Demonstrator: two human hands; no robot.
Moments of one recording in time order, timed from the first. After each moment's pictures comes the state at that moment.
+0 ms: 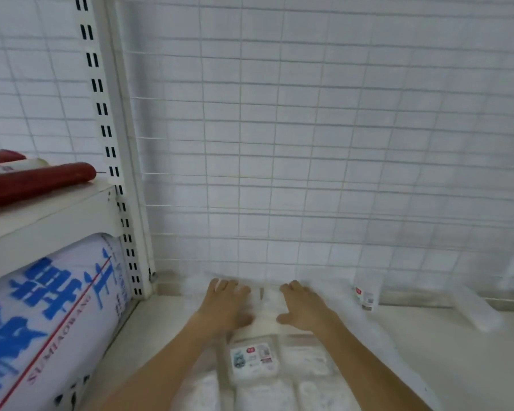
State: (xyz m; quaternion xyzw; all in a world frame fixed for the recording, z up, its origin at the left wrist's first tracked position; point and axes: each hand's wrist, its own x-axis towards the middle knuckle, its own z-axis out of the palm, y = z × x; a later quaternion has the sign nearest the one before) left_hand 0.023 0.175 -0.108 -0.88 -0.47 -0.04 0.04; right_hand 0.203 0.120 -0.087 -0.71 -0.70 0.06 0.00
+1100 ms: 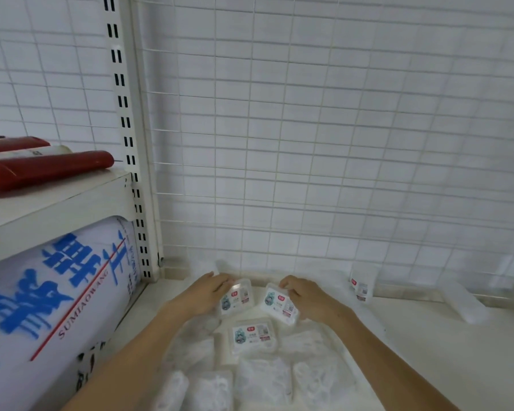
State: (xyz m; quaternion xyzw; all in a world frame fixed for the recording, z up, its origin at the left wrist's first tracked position) left_hand -0.027 0.170 -0.107 -0.84 -0.47 -0.14 -0.23; right_hand 0.210 0.089 -0.078 -0.69 -0.67 0.23 0.16
